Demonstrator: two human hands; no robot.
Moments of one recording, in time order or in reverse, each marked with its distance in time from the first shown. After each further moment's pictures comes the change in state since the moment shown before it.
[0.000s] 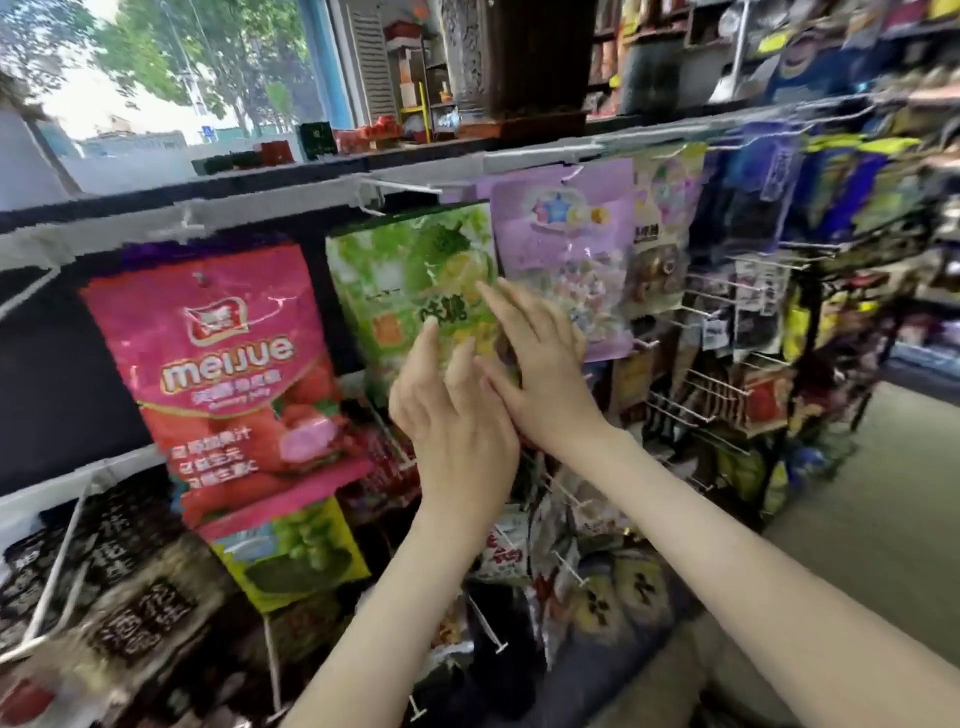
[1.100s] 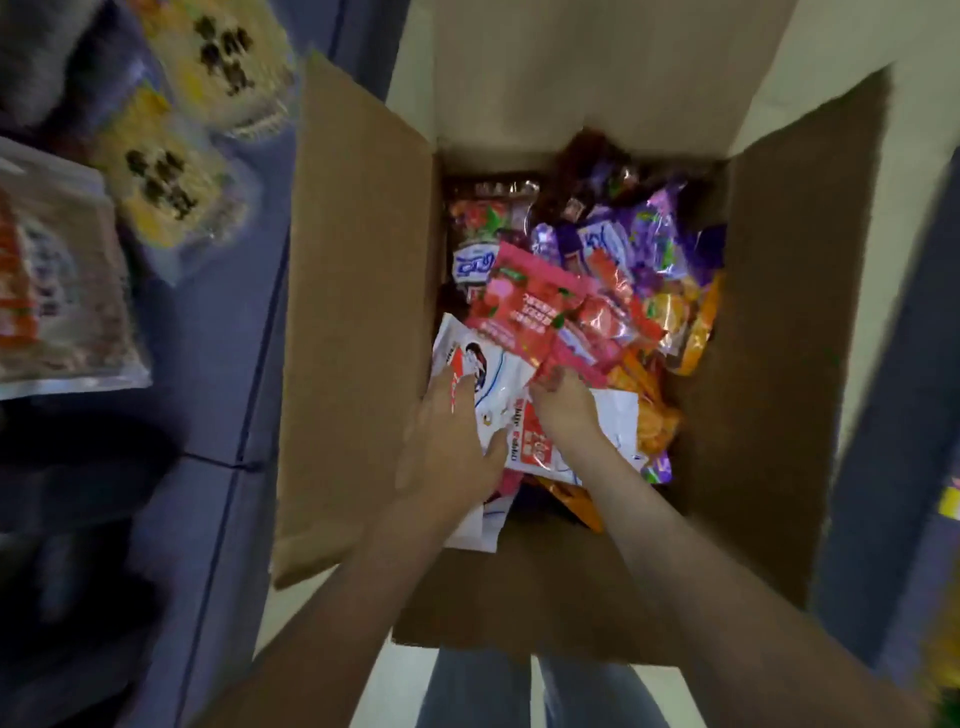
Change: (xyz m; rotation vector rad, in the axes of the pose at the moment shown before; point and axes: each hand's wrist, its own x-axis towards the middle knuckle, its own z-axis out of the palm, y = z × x) left_hand -0.804 0.104 0.251 -0.267 -2.035 0.056; right_hand -0.808 0.450 0.205 0.167 -0.168 2.101
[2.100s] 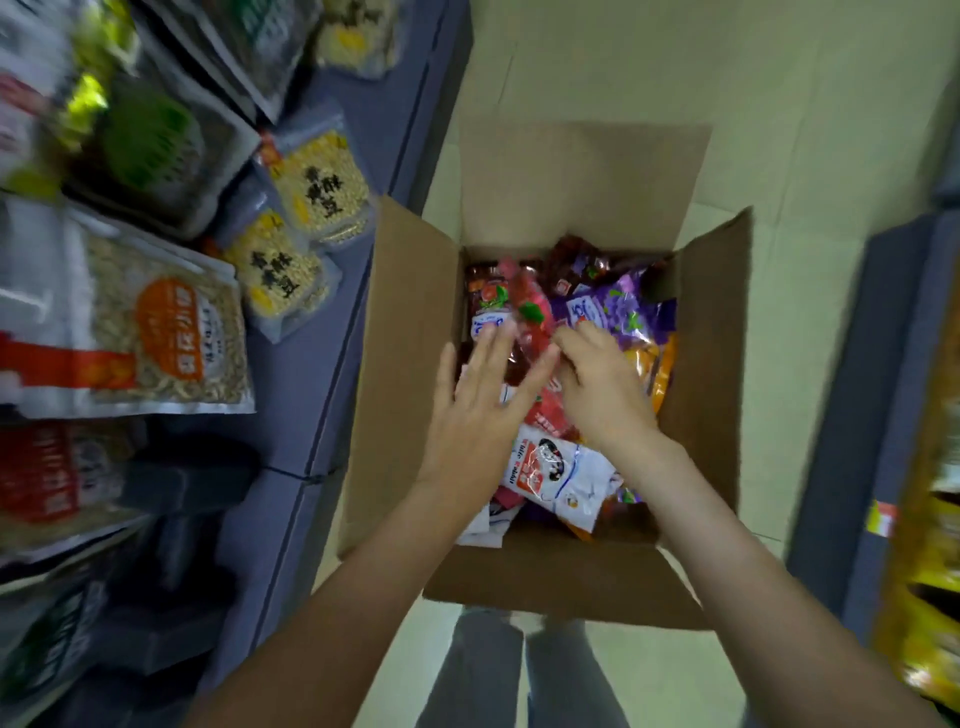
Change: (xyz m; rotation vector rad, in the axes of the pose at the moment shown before) left_hand -0.057 0.077 -0.121 0.428 0.472 0.421; right_hand -0.118 -0.099 -0.114 -0.354 0.217 -0.857
